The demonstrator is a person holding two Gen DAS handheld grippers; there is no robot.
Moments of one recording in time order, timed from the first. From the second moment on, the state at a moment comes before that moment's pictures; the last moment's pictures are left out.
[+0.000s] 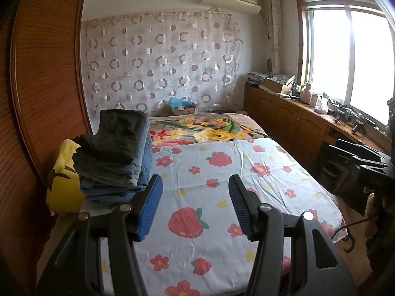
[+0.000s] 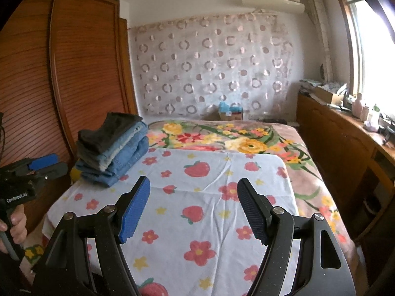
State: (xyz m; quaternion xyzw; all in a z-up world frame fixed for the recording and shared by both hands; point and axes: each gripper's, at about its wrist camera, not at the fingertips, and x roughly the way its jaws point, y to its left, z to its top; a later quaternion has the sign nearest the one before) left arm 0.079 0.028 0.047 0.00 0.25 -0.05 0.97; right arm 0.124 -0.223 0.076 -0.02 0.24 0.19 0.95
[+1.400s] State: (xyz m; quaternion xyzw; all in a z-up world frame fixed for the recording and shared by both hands) left arm 0.057 0.030 0.073 0.00 0.22 -0.03 0.97; right arm 0.100 -0.226 0.095 -0.01 0.21 0.17 0.96
